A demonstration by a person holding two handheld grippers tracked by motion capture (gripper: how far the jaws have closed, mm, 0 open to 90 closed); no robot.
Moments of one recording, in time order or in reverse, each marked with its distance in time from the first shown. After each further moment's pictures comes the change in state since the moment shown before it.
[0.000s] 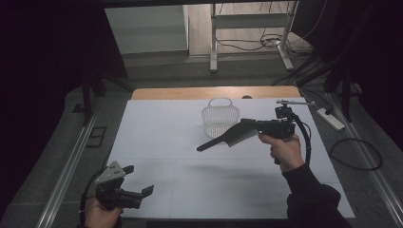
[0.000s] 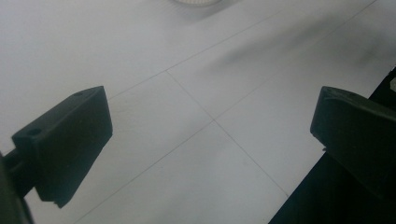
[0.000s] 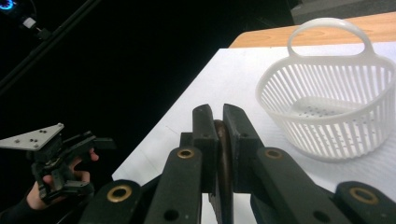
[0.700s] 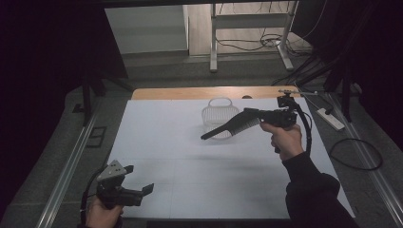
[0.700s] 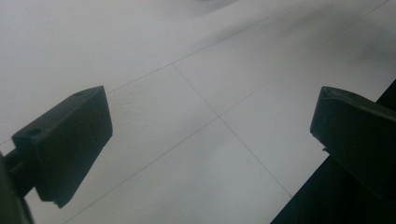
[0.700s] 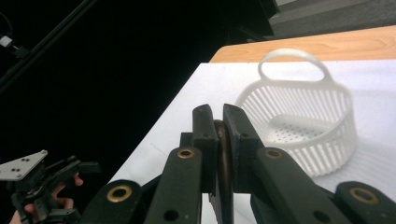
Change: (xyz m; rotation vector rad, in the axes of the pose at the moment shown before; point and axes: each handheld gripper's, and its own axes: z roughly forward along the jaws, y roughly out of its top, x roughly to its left) left arm 0.002 0.002 0.004 0.032 0.020 -0.040; right arm -0.011 0.027 0.001 -0.035 -0.069 0.023
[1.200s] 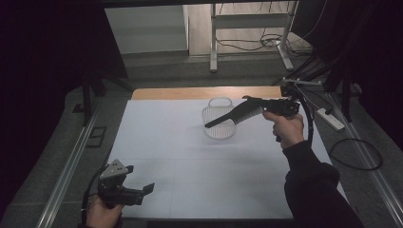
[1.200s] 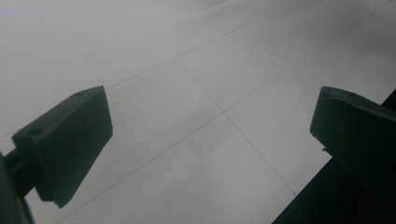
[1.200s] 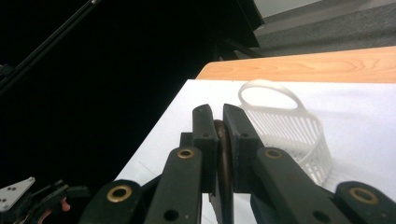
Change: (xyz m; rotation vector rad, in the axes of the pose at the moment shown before) left arm 0.000 0.002 0.003 0.029 0.022 -0.014; right arm -0.008 0.027 0.000 -0.038 -0.047 0.015
